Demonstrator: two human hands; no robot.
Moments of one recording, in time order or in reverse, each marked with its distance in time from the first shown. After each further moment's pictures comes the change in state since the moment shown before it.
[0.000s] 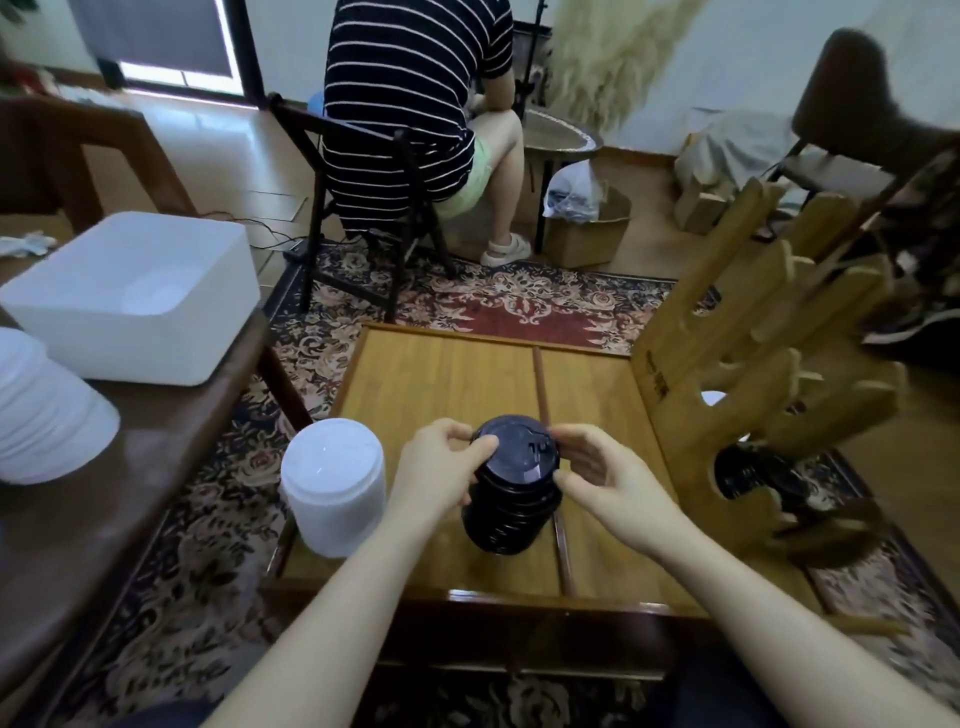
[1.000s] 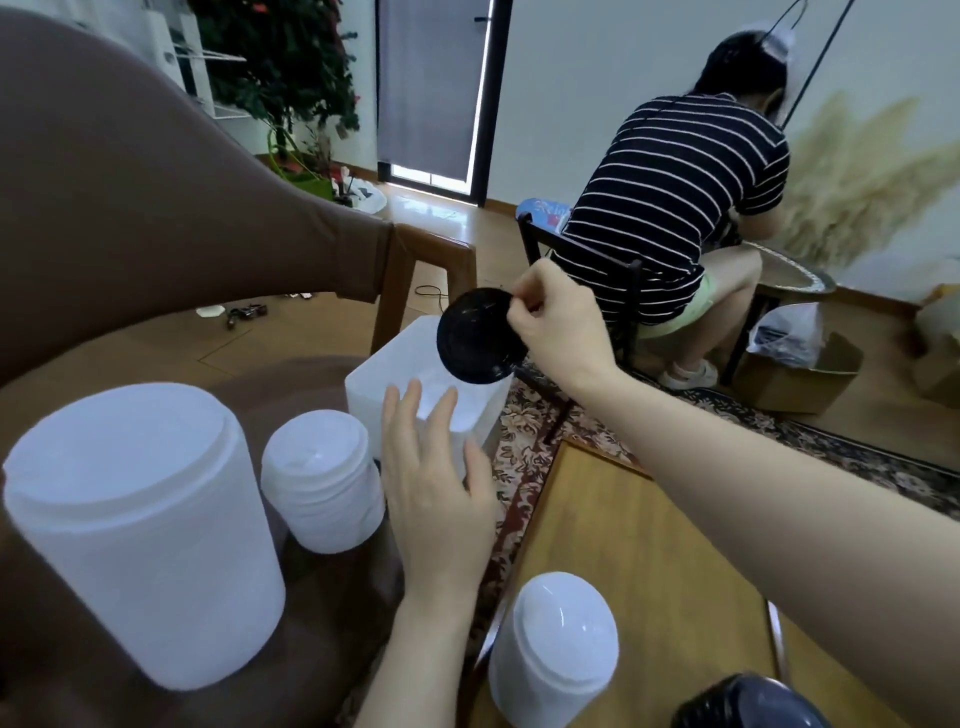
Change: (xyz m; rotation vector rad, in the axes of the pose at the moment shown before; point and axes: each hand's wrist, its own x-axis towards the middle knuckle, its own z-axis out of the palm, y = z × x) left_hand 0.018 -0.009 -0.182 0.243 1.101 0.504; right_hand 0.231 -0.264 0.173 -0.226 0.149 -0.627
